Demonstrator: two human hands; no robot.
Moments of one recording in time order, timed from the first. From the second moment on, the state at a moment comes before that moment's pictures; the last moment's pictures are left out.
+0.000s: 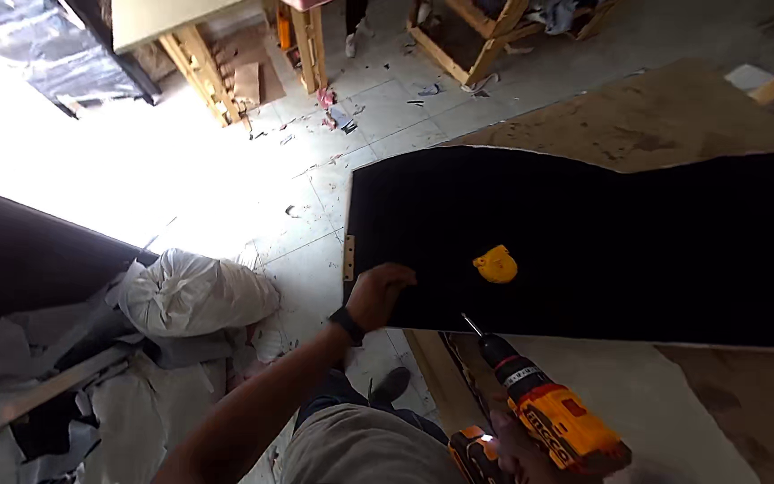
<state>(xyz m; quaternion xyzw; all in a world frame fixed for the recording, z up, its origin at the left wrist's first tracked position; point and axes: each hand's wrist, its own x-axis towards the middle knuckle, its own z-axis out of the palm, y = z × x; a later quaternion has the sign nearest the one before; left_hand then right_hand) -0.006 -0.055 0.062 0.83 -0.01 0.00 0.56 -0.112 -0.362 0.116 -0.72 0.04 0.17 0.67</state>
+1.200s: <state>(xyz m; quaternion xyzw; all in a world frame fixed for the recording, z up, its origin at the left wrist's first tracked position) -0.023 -0.030 0.156 0.62 -0.21 -0.04 0.75 -0.064 -0.386 0.159 -0.72 -0.17 0.24 0.63</state>
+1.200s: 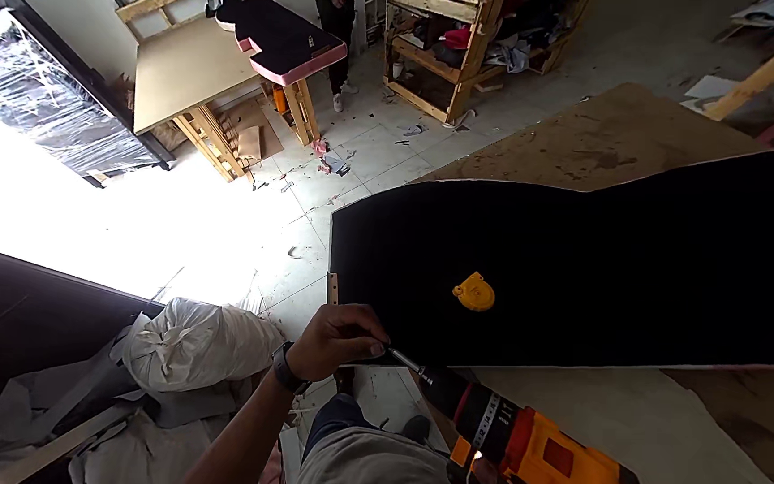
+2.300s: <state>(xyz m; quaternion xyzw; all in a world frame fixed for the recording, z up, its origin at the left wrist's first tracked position) -0.038 0.011 0.064 0.25 0.27 -0.16 0.91 -0.072 -0.191 0.194 -0.90 -0.02 0.22 0.38</state>
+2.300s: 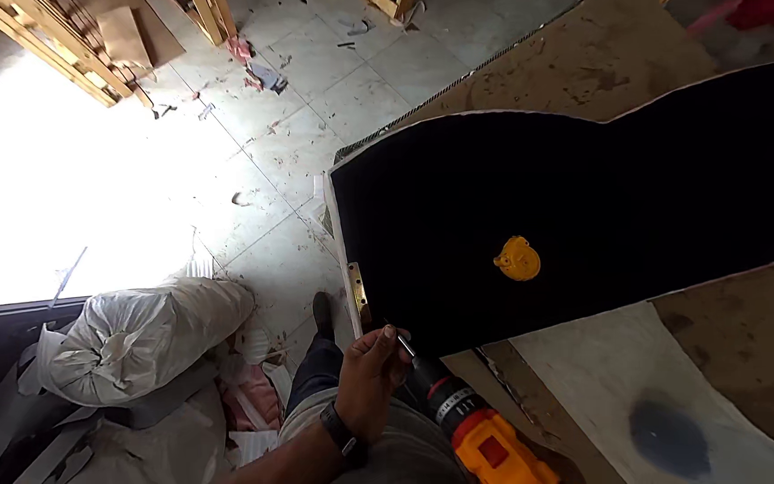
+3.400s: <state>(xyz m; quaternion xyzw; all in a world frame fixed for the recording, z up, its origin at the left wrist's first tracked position) 0.001 0.090 -0.035 0.35 0.23 -0.34 0.84 0.073 -0.110 0.209 -0.88 0.00 0.46 0.13</state>
